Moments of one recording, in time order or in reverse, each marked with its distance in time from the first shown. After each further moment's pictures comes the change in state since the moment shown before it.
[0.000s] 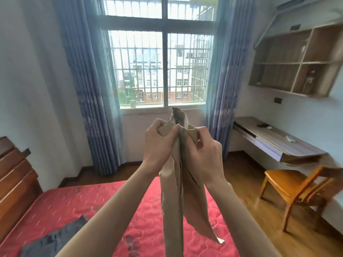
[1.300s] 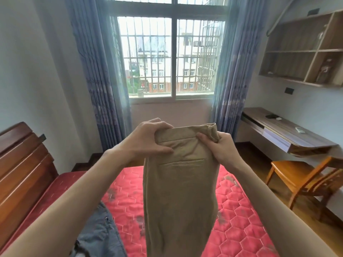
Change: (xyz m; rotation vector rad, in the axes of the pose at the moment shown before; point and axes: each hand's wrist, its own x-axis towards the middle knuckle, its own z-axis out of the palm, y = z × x) left_hand -0.012 0.005 -0.123 0.556 -0.612 0.304; right_hand -0.018 0.046 0.001 0.403 -0.314 0.356
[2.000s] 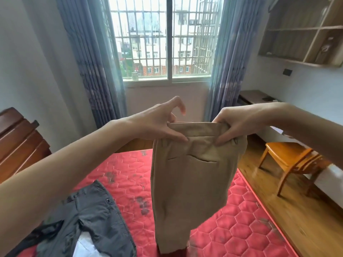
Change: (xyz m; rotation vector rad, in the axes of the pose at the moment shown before) left_hand 0.004 0.036 -0.004 -0.053 -0.345 -0.066; right_hand 0.011 -0.115 -0.037 -0.898 -0.967 0.232
